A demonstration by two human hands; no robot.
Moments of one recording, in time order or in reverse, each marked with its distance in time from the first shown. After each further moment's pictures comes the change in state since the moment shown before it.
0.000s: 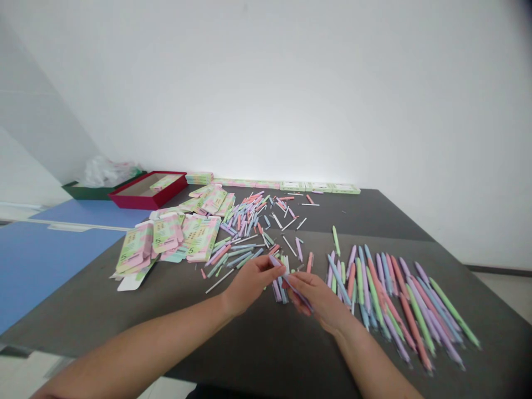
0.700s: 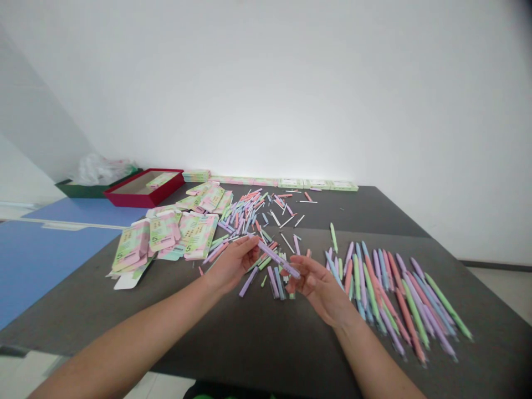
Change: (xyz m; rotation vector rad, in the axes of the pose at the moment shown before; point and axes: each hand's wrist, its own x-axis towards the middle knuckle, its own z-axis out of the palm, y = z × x) left_hand 0.014 0.003 -0.028 -0.625 0.197 -0.137; right_hand -0.008 -0.008 -0.004 0.211 -0.002 -0.274
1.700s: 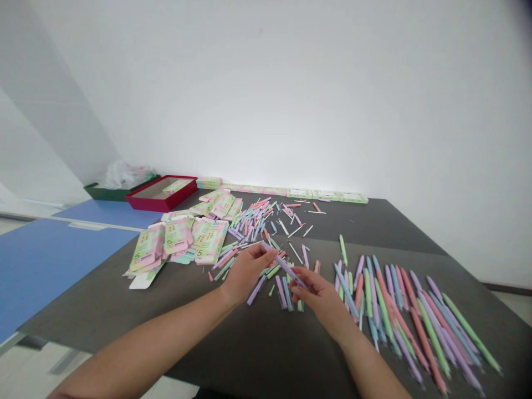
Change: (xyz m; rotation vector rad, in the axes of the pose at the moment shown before) left_hand -0.011 0.002 0.016 0.498 0.086 0.265; right_hand 0.008 0.013 0.000 -0.366 0.110 0.034
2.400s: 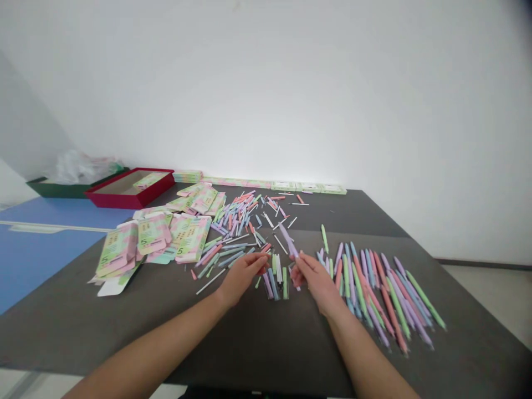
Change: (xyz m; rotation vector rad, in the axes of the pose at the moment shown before) left_hand 0.003 -0.050 0.007 0.036 -0.120 -0.144; right_hand 0.009 0.005 -0.021 -0.081 0.246 0.045
